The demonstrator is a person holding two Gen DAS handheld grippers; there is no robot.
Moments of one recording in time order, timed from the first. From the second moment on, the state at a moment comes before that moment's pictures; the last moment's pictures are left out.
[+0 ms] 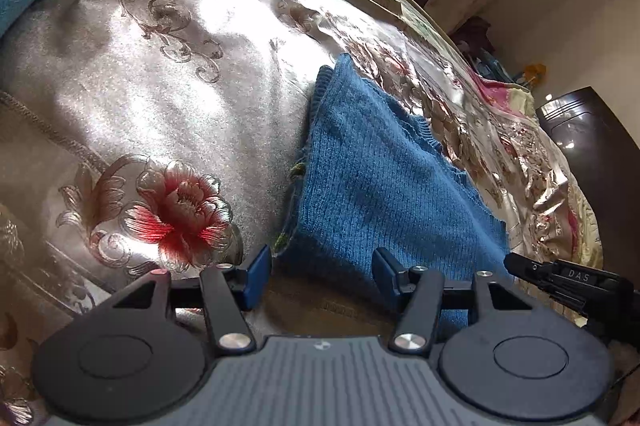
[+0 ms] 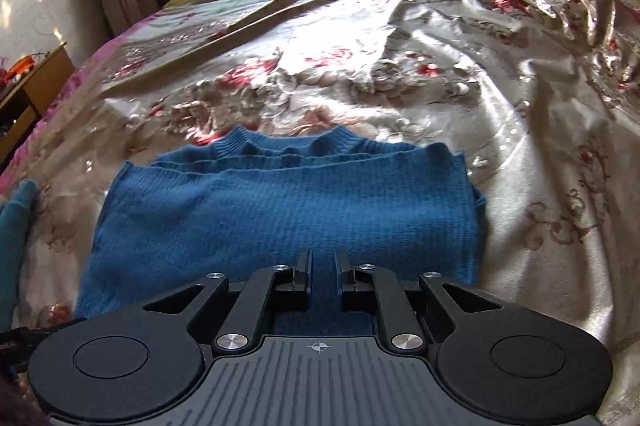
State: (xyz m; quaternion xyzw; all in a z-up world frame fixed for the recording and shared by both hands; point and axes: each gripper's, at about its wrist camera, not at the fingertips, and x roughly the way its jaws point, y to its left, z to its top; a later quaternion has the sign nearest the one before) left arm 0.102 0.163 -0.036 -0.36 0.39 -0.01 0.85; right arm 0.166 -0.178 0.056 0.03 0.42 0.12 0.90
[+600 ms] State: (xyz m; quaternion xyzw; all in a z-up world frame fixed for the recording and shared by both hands) left arm 0.097 0.163 -0.036 -0.36 0.37 -0.05 0.85; right arm 0.196 0.002 0.061 -0.07 0.46 0.24 0.85
